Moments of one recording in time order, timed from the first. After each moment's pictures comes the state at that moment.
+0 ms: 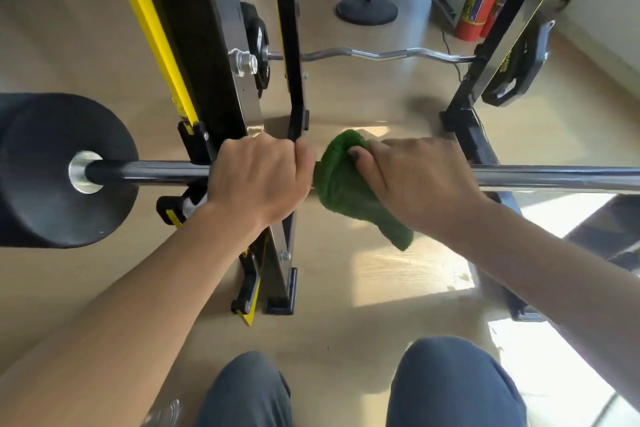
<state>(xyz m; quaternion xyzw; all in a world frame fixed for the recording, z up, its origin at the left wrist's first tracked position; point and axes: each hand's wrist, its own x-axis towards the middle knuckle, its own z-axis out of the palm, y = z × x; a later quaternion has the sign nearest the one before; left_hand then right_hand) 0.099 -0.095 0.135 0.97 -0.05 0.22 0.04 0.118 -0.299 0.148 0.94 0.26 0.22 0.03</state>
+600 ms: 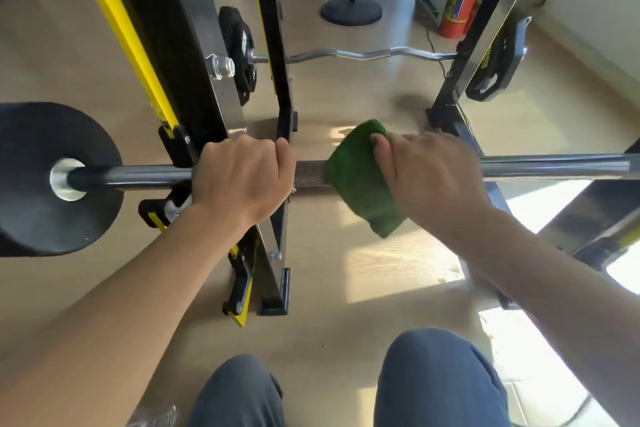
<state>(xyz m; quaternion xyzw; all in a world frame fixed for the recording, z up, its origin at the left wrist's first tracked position) 0.098 -0.099 0.135 0.98 -0.03 0.21 0.04 0.113 -0.326 0.143 0.95 0.18 0.25 0.00</state>
